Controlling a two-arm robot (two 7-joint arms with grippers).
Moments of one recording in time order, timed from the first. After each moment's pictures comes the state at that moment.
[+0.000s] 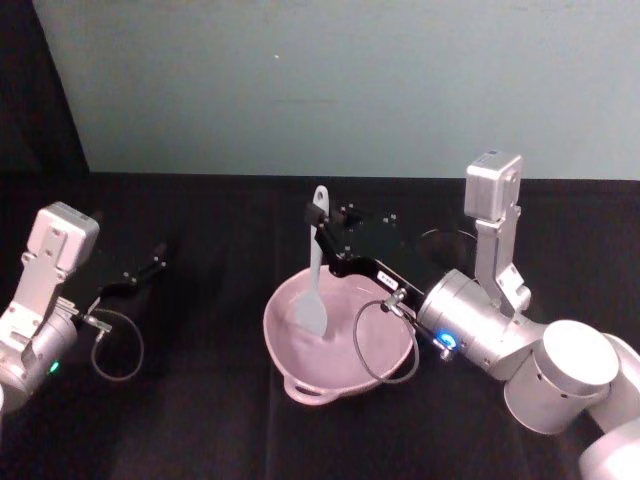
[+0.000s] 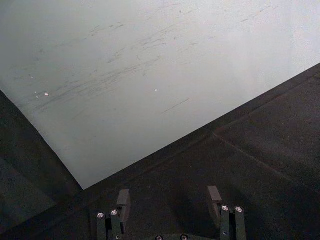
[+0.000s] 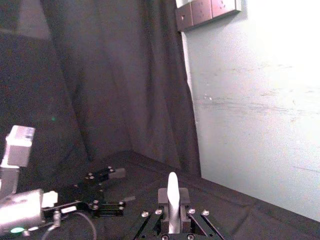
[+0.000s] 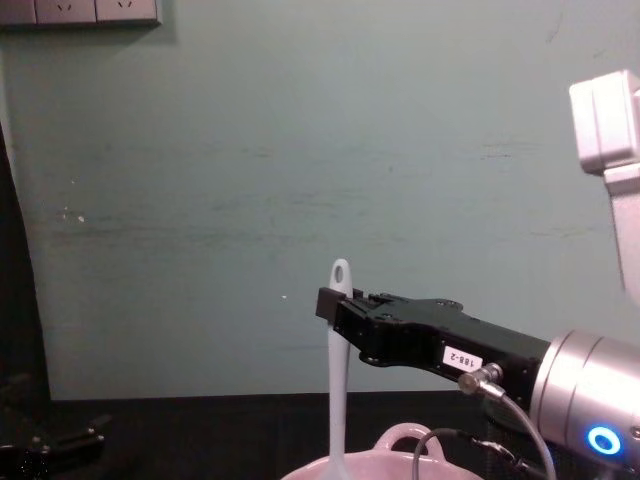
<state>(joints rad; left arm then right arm) -0.20 0.60 0.45 -1.41 -0.25 -0.12 0.03 0.29 0.27 -0.46 -1.45 0.47 -0.07 0.44</state>
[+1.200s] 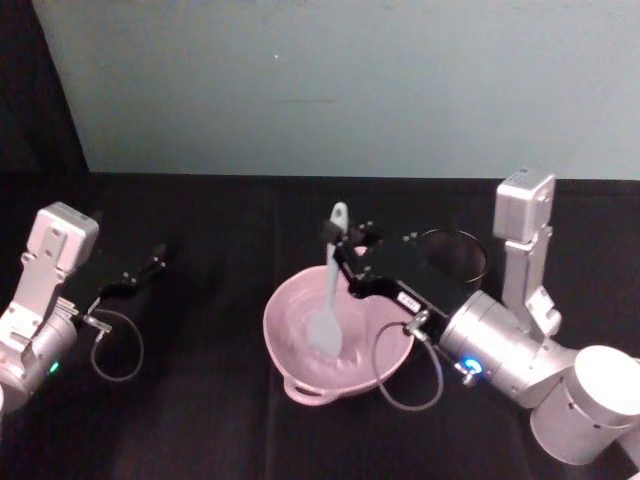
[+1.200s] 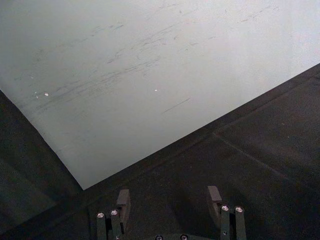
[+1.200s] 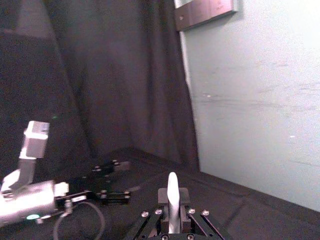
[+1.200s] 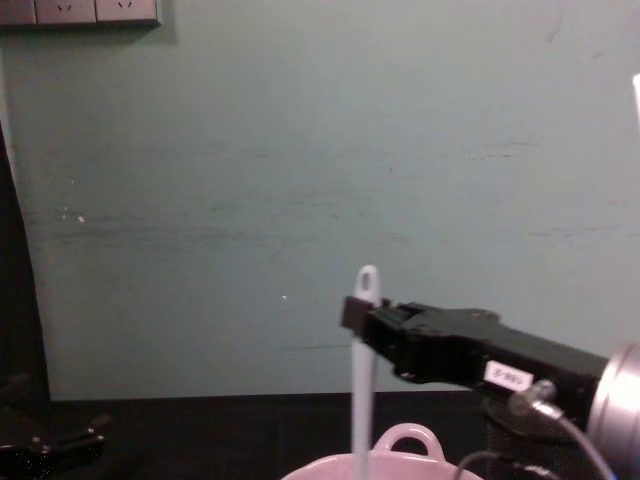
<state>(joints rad) -0.20 0.60 0.45 -1.41 -0.25 -0.12 0.03 0.19 0.32 -0.41 -1.57 0.47 -0.04 0.44</state>
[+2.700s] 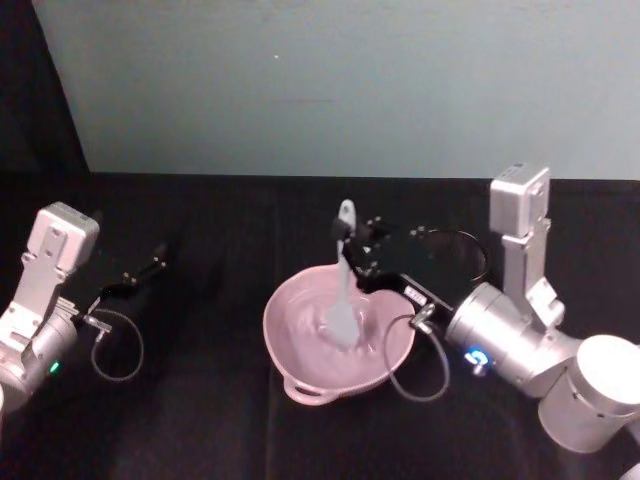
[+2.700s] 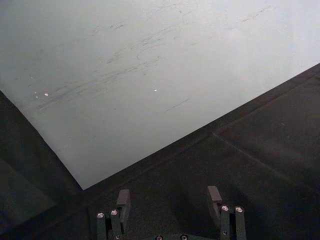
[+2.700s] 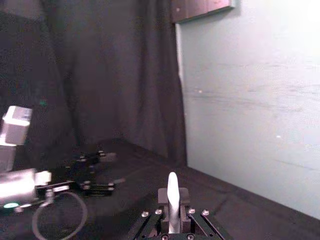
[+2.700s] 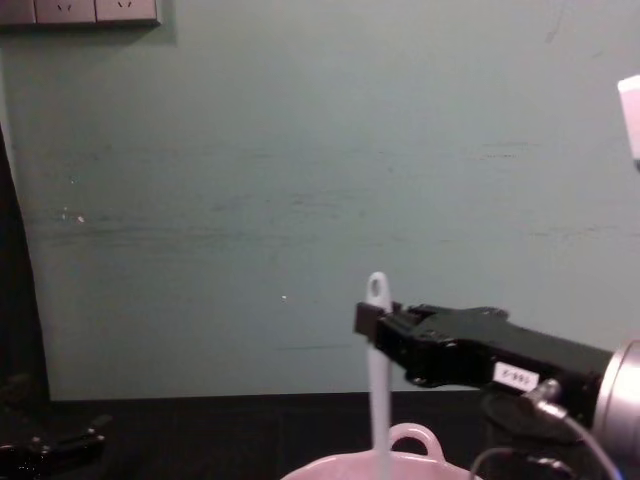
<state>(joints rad) -0.20 0.60 0.45 -1.41 -0.25 -0.12 0.03 0.22 0.33 -0.42 -1.55 0.42 -0.04 0.43</state>
